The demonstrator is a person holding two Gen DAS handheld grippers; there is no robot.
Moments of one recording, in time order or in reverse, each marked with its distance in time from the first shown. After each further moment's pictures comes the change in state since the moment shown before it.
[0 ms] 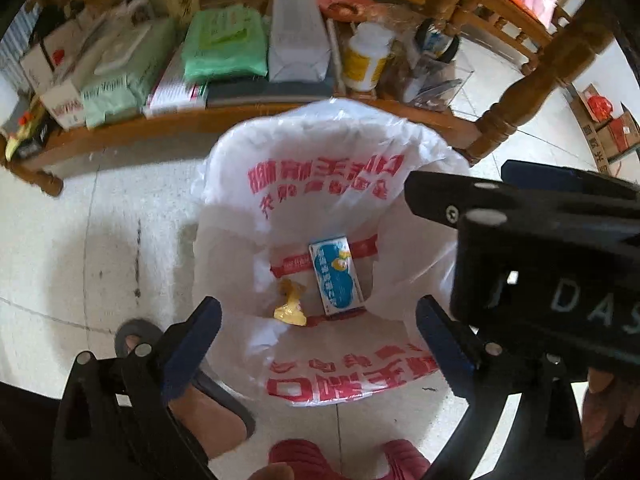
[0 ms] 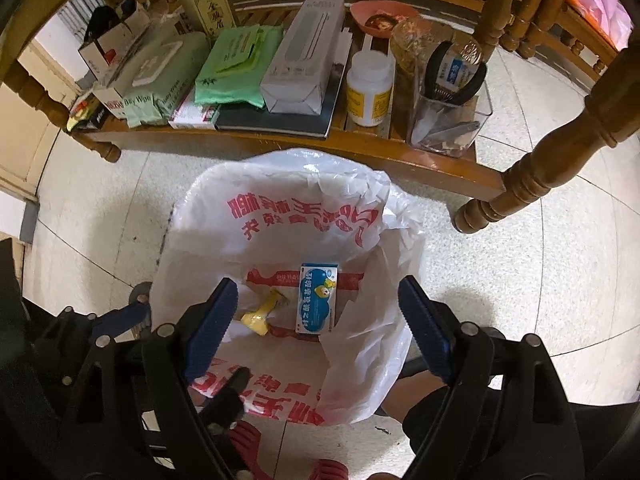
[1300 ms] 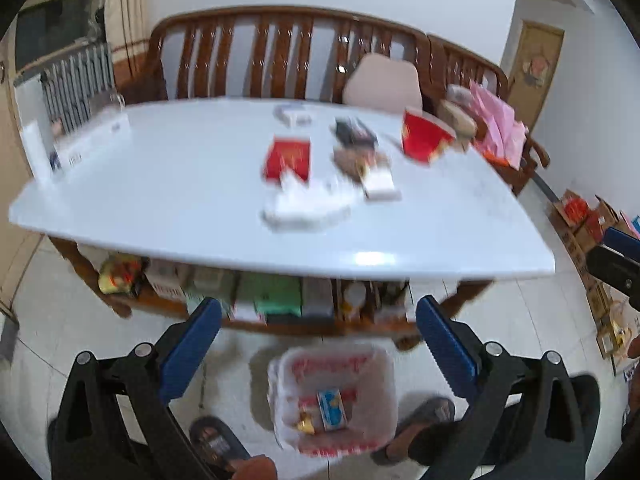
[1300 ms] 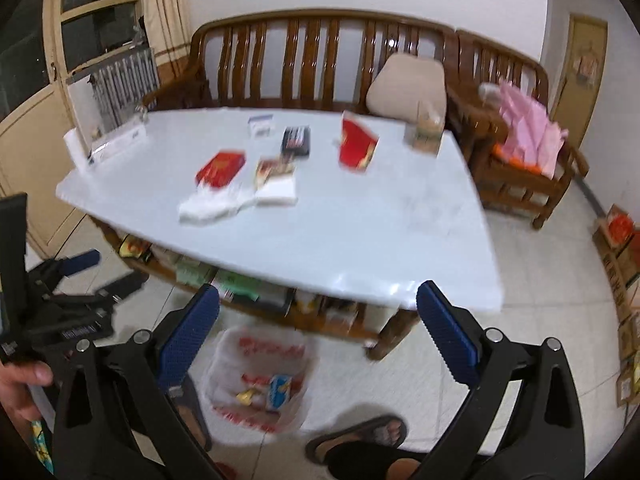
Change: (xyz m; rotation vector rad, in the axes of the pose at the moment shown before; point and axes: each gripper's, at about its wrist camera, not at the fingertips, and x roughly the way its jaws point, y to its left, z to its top) left arm -0.304 0.013 0.095 -0.070 -0.513 0.038; right arm -0.350 -0.043 0.036 -0.068 -0.519 -0.081
